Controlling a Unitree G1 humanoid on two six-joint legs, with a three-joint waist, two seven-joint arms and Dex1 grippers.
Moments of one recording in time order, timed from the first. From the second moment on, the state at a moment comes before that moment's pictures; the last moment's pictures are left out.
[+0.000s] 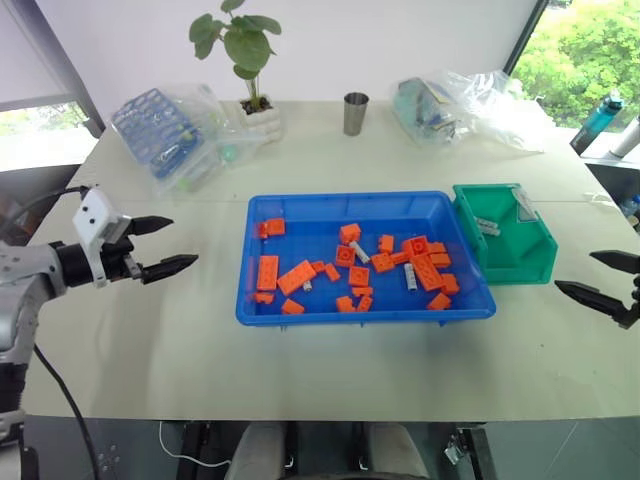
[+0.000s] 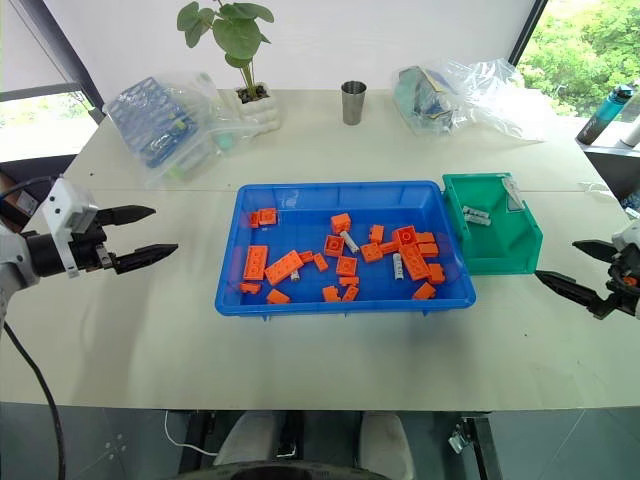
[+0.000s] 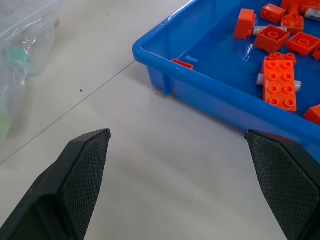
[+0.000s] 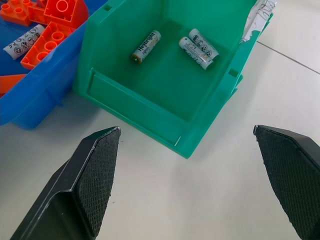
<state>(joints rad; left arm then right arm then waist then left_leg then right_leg) -0.25 0.93 0.26 0.04 -0.46 0.36 -1.11 0.11 -1.05 -0.60 0.12 0.41 0.37 1.09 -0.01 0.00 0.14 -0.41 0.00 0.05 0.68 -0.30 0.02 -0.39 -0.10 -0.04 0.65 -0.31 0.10</state>
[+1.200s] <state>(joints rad) -0.28 1.00 0.24 -0.19 -0.61 0.54 -1.22 -0.69 -0.94 0.01 0.08 0.38 0.42 1.31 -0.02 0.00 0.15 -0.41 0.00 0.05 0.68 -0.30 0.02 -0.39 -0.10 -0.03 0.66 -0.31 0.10</state>
